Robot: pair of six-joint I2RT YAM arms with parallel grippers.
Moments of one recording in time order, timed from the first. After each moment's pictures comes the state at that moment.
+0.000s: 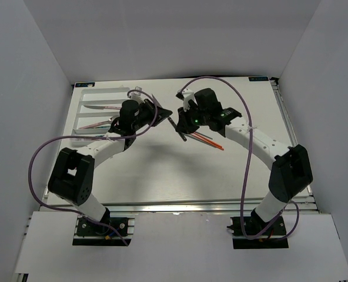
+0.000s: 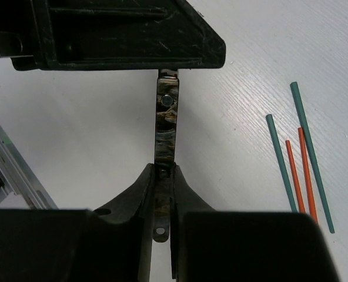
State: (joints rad) left arm -0.41 1.60 0.96 0.43 0.31 -1.05; right arm 0.65 1.64 1.38 -0.40 -0.37 0.05
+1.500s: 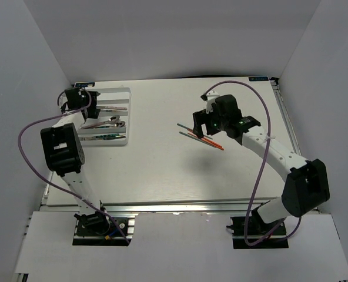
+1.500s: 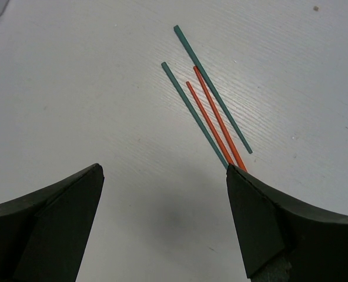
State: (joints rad) left arm 0.24 2.02 1.39 0.02 0.11 -1.30; right arm 0.52 1.44 1.16 -0.37 -0.15 0.05
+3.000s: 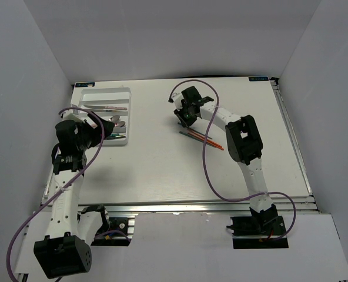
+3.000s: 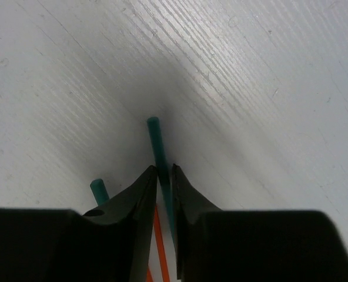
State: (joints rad) left arm 0.15 0.90 0.79 -0.29 0.28 -0.56; right arm 0.54 2.34 1.91 -0.56 -0.18 -0.33
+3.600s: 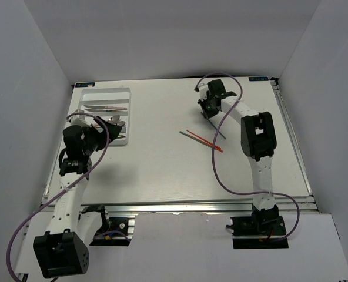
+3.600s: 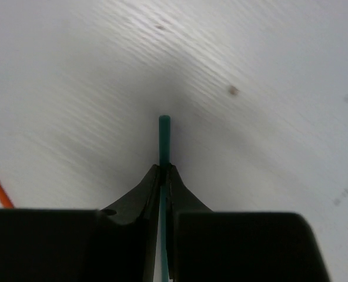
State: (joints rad) left arm 0.13 0.89 0.67 -0.16 0.35 -0.63; right arm 0.36 2.32 1.87 -0.51 -0.18 -0.32
